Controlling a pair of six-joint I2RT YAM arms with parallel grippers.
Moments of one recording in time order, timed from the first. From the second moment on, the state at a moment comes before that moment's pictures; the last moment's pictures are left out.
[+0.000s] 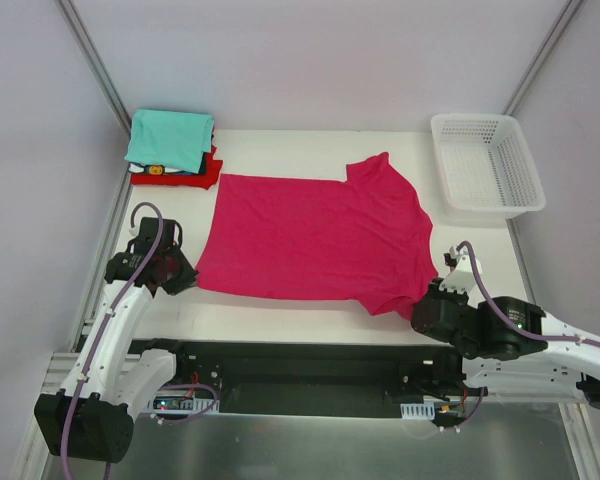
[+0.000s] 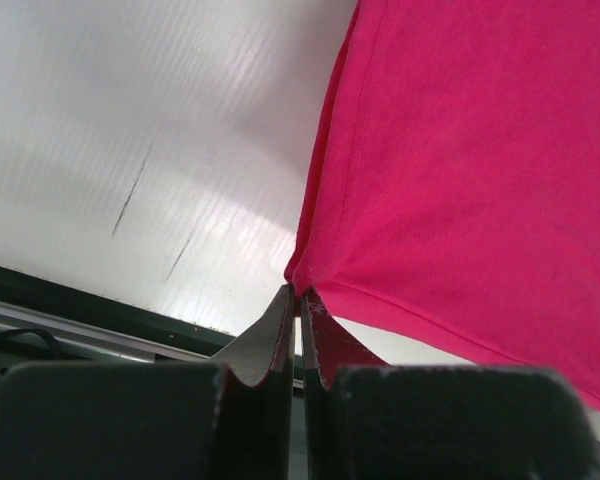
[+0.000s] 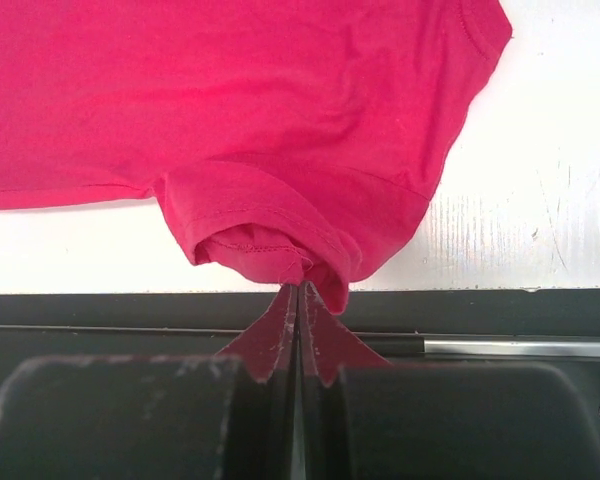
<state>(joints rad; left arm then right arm) -0.08 0.88 0.78 -1.00 -0.01 -0.69 1.37 0.63 0.90 -1.44 0.77 1.34</state>
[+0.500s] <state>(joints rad) -0.08 0.99 0.92 -1.00 -0.01 -0.67 1.32 0.71 1.00 -1.44 0.83 1.25</state>
